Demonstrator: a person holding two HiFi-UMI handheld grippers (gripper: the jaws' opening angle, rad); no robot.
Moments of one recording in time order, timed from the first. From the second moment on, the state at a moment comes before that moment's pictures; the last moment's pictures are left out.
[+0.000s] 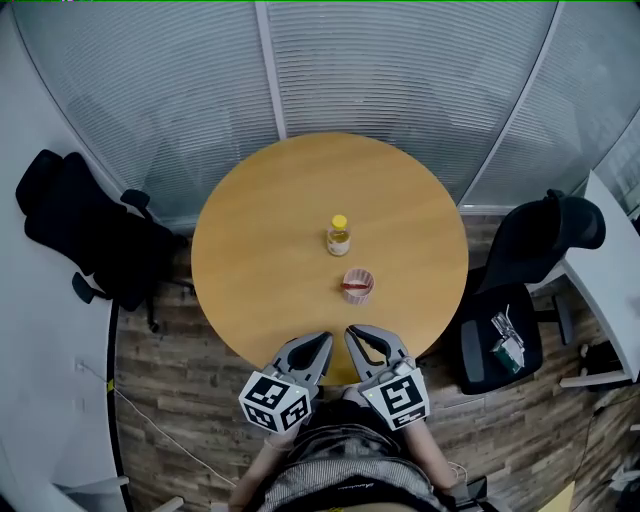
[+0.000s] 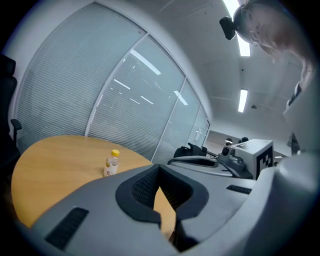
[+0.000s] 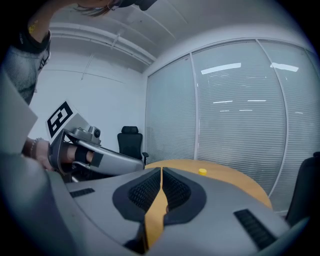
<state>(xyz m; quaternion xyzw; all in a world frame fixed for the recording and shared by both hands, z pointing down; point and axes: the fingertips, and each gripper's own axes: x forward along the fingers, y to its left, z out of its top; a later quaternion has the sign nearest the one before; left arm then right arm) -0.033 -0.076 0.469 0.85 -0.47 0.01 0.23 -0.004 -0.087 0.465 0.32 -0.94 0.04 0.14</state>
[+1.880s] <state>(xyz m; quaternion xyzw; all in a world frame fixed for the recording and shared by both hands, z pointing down) -0.069 -0.178 0.487 0.91 -0.35 0.06 0.24 -0.030 -0.181 0.488 0.45 -0.87 0.07 0.17</state>
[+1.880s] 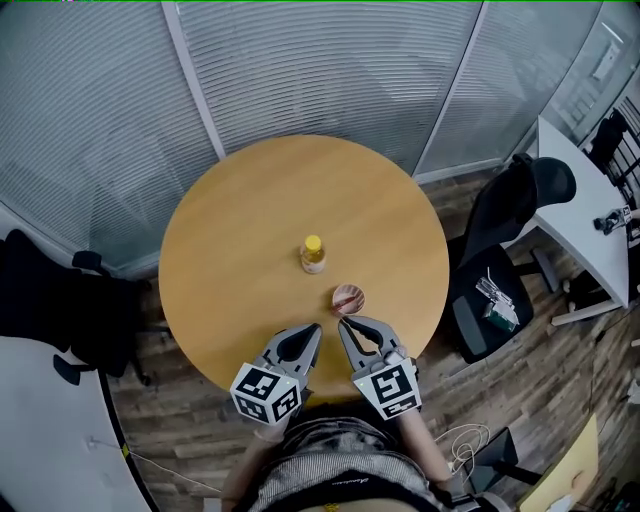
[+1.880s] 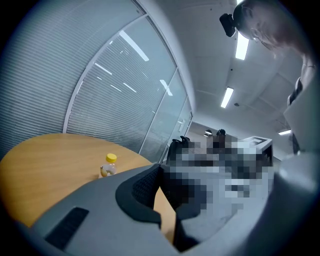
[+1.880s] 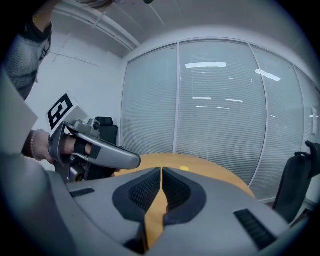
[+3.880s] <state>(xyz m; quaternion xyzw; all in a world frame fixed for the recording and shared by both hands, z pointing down) -0.078 -0.179 0.518 0.87 -0.41 0.07 0.28 -0.004 -0.208 0.641 0.37 -0.85 0.10 0.35</state>
